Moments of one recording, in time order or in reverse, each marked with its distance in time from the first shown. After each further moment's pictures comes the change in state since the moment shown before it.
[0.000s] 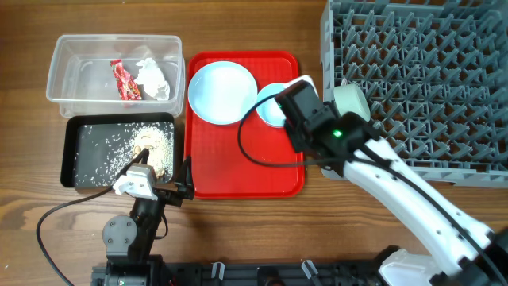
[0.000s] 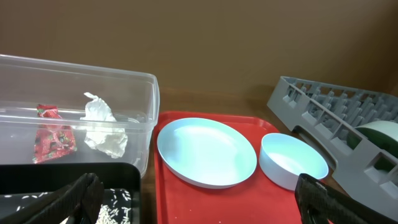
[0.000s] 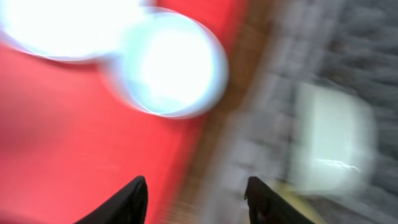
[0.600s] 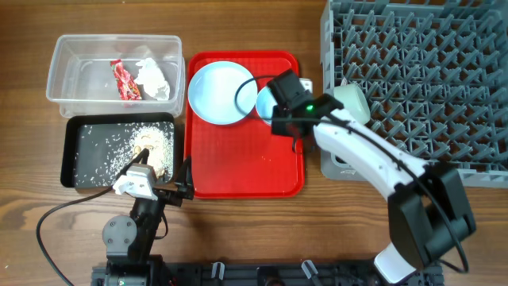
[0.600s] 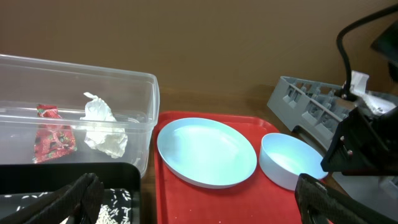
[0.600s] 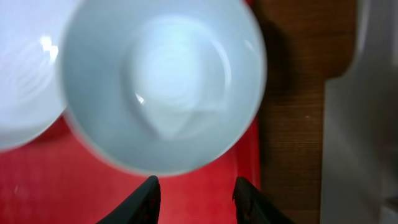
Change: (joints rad) left arm 0.000 0.000 0.000 0.000 0.000 0.000; right arm -0.109 0.334 0.006 0.155 -0.120 0.481
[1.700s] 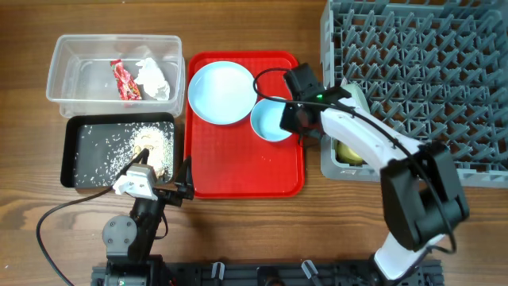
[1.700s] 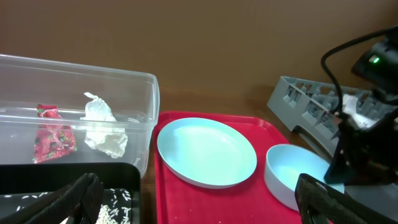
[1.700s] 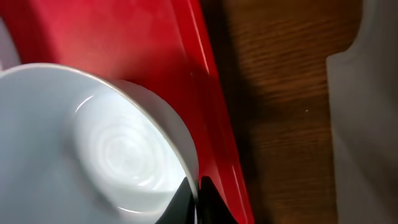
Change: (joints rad) left arm 0.000 0.000 0.000 0.000 0.000 0.000; right arm -0.088 0.070 0.000 0.011 -0.112 0.061
